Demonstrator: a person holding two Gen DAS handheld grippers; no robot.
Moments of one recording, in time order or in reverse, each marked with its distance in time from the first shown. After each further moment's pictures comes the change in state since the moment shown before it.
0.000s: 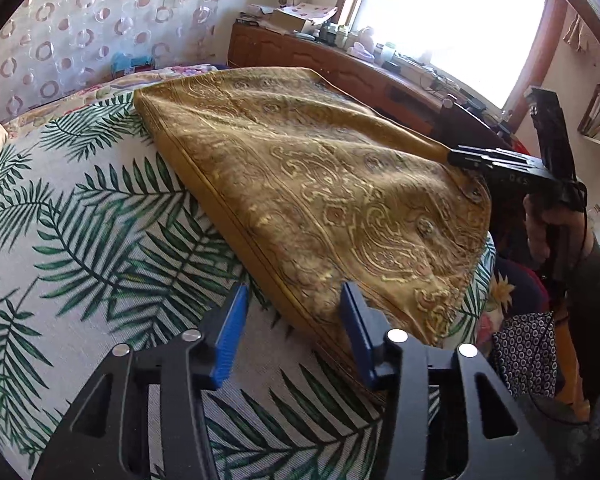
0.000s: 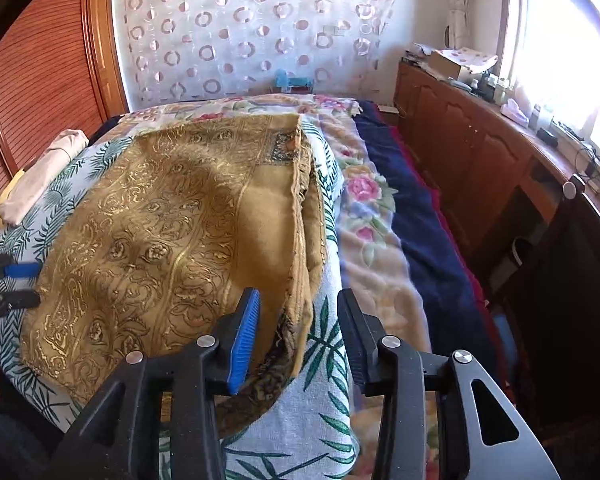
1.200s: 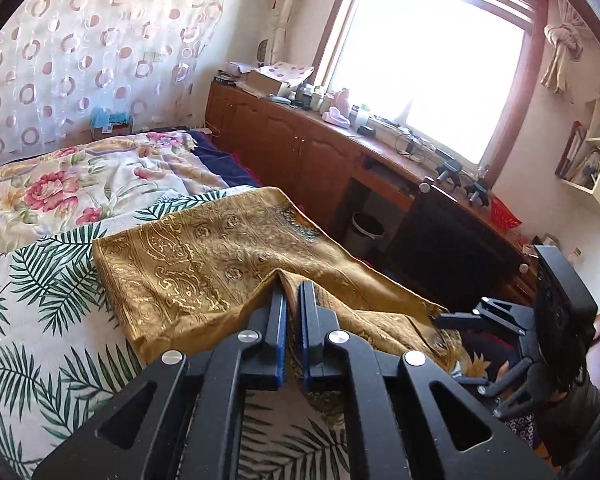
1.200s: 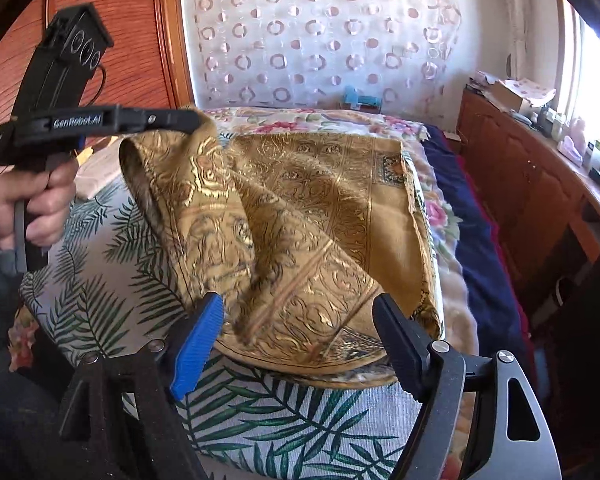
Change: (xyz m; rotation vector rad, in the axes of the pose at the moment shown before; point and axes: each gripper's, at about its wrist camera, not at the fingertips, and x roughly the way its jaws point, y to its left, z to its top) left arm -0.008 -0.006 0.125 0.018 -0.213 -0.080; right arm -0.012 0.039 -0.022 -0.118 -0.041 0.183
